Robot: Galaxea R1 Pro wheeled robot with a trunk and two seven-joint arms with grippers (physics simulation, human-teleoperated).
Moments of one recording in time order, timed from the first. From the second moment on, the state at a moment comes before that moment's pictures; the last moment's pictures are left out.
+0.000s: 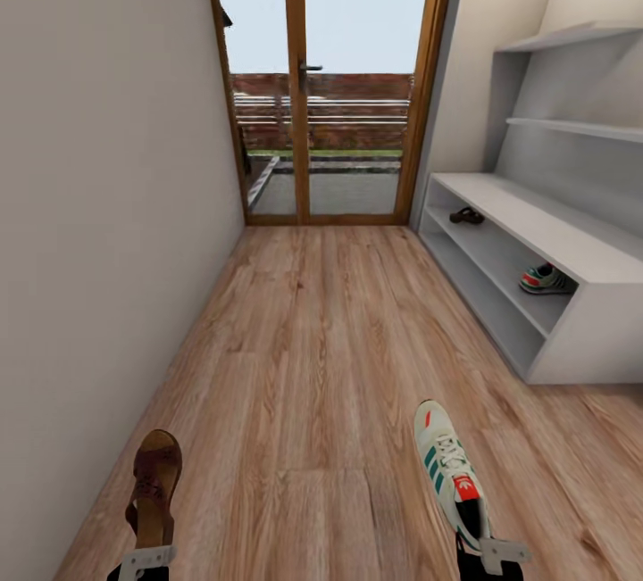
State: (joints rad) left arm -0.19 0.10 0.27 -0.47 -0.03 -0.38 -0.23; right arm -0.36 -0.06 -0.12 -0.12 0.15 -0.62 -0.20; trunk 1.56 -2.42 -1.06
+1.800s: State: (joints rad) left arm -0.19 0.10 0.27 -0.47 -0.03 -0.38 -0.24; right arm -0.35 -0.04 -0.12 -0.03 0.15 -0.62 -0.20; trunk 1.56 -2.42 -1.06
